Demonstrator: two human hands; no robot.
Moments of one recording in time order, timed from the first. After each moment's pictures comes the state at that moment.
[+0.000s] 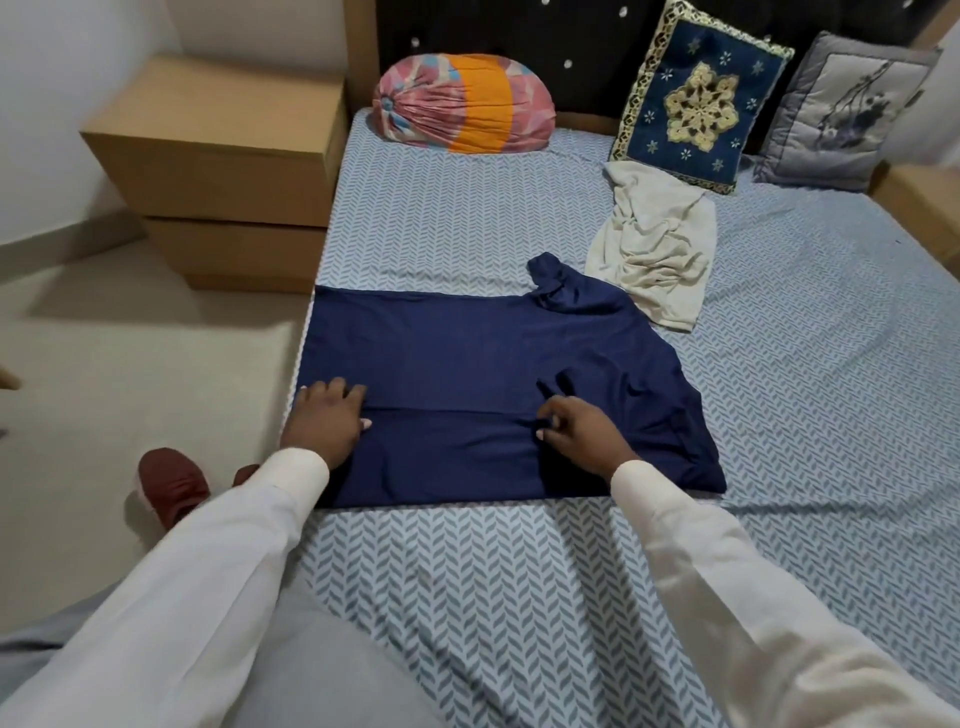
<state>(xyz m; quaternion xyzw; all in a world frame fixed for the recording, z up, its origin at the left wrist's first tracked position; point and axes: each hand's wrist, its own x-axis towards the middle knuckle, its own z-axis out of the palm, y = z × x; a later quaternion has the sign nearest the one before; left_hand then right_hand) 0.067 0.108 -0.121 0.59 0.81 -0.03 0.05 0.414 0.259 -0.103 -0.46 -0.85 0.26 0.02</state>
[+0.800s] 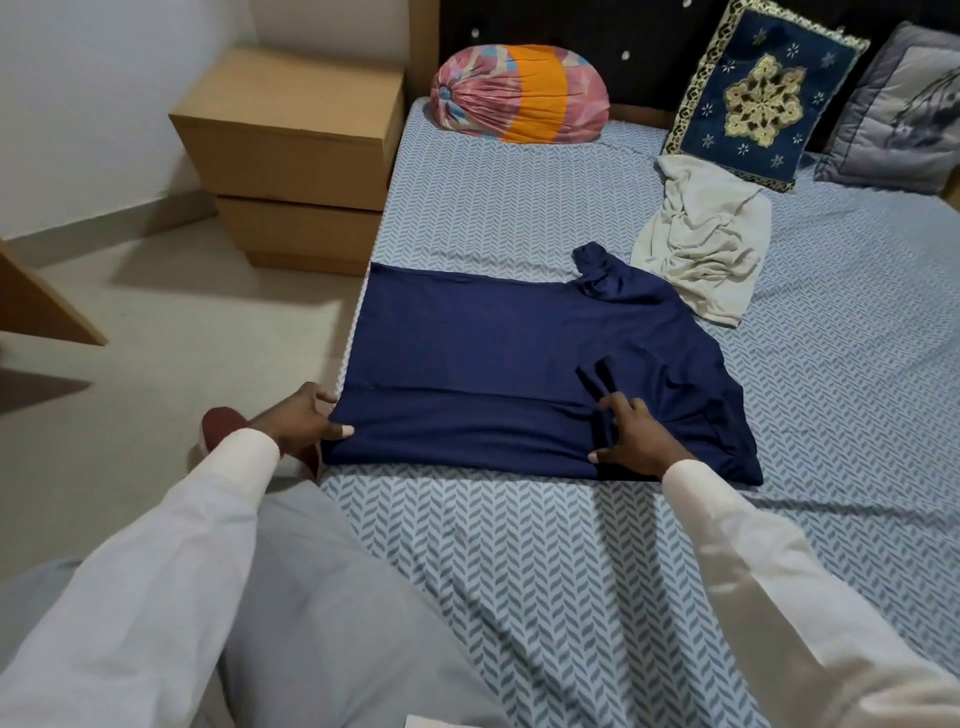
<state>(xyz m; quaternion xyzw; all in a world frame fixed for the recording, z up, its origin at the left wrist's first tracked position) 0.018 0.017 -0.096 0.26 0.80 0.28 0.47 0.442 0.245 -0.103 -0.50 -0.82 0.25 -0.08</state>
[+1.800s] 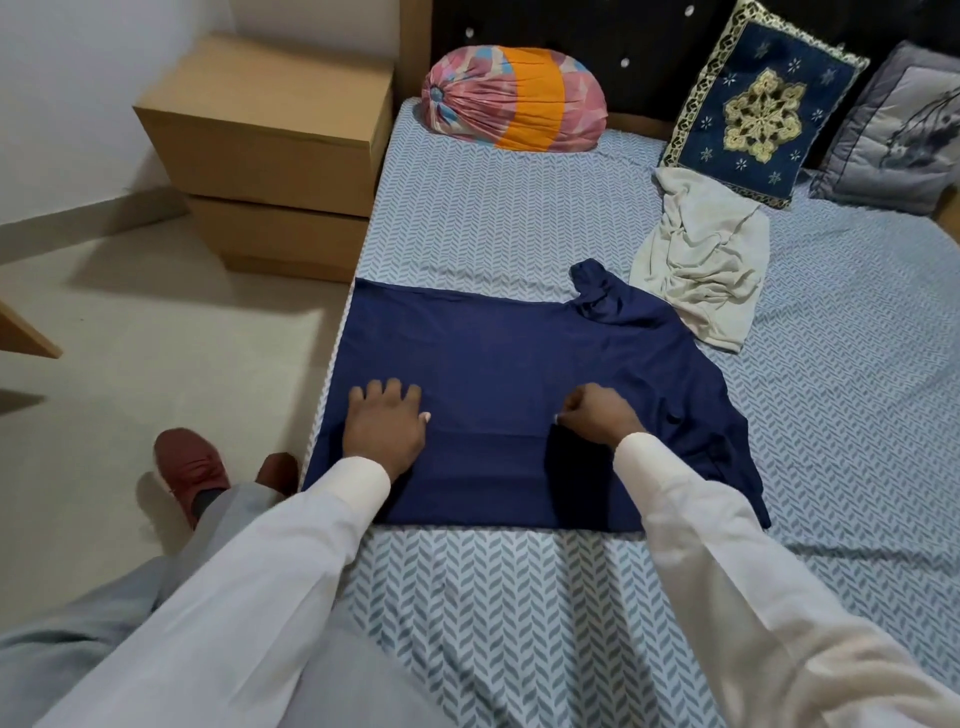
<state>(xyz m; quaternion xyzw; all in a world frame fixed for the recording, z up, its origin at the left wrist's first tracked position) 0.106 0.112 -0.111 0.56 0.83 -0.03 0.01 0.351 0.297 -0.093 -0.55 -0.80 0.22 -0.10</state>
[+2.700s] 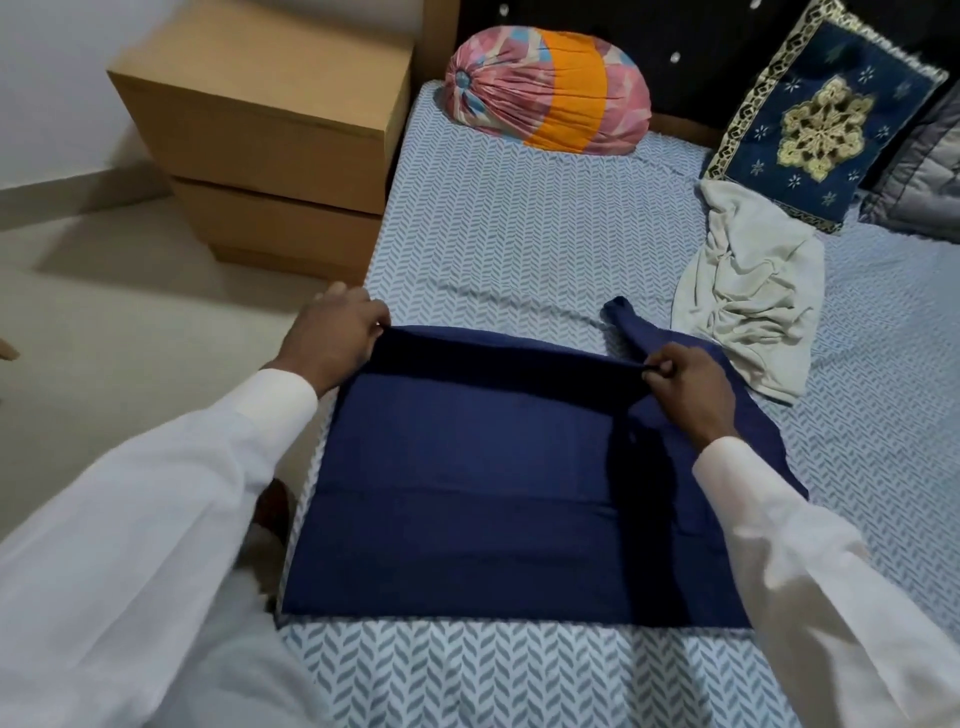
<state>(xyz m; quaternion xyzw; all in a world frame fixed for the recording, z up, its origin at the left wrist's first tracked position) -0.057 0.210 -0.078 0.63 0.76 0.15 -0.03 0.341 0.399 -0.064 -0.59 -0.78 0.14 0.14</state>
